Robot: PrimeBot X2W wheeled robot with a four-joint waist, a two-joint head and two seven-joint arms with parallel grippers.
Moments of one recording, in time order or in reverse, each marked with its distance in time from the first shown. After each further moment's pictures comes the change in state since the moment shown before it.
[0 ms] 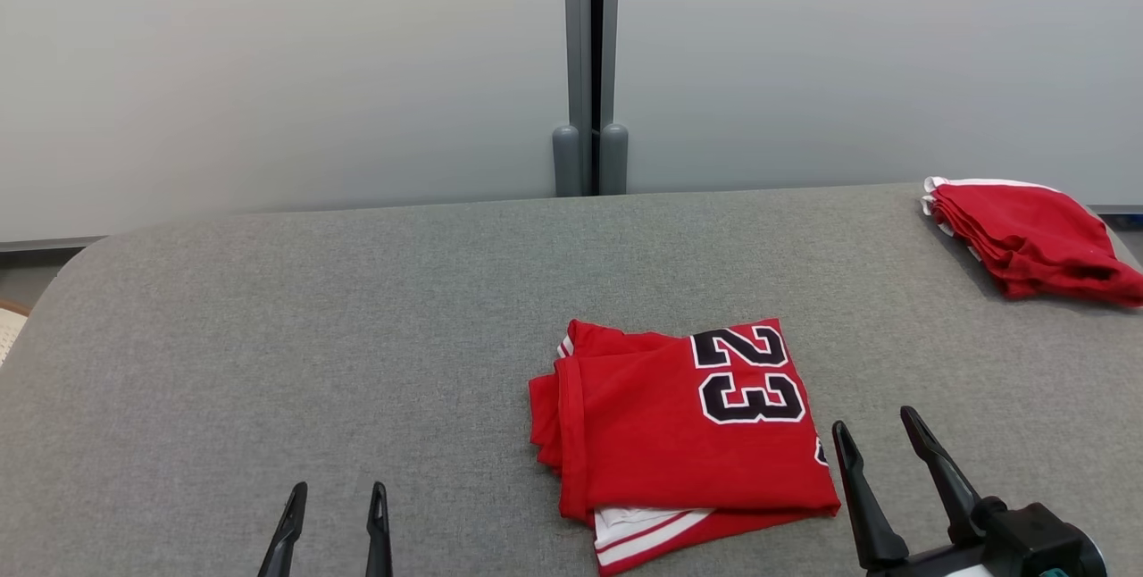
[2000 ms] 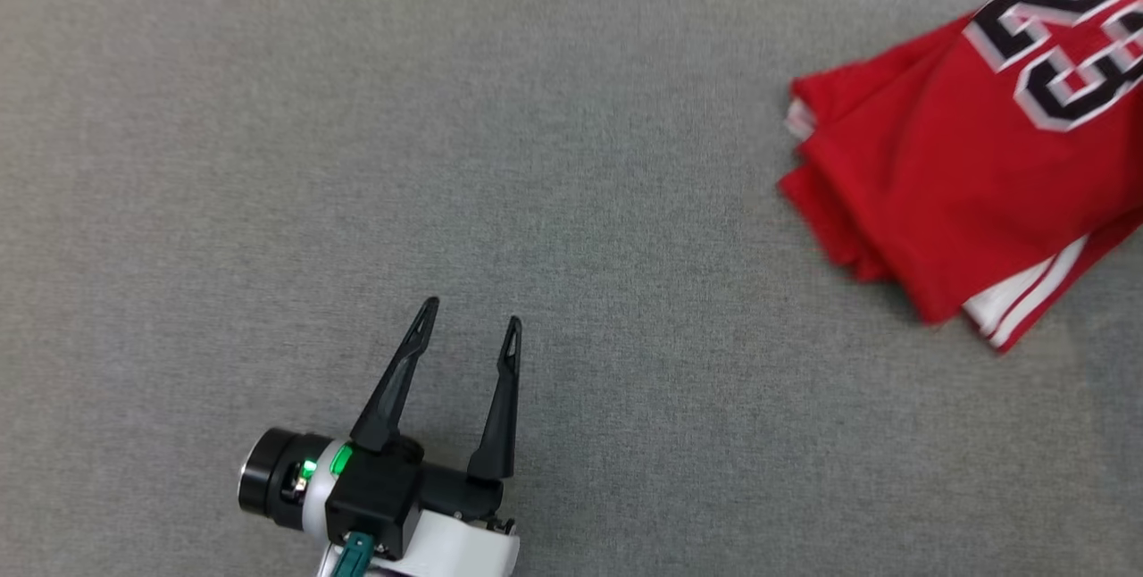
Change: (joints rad) left arm -0.327 0.000 -0.215 0.001 0.038 -0.005 0.000; right arm -0.834 -0.740 0.505 0.261 1.048 0.000 0.212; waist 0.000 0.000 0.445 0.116
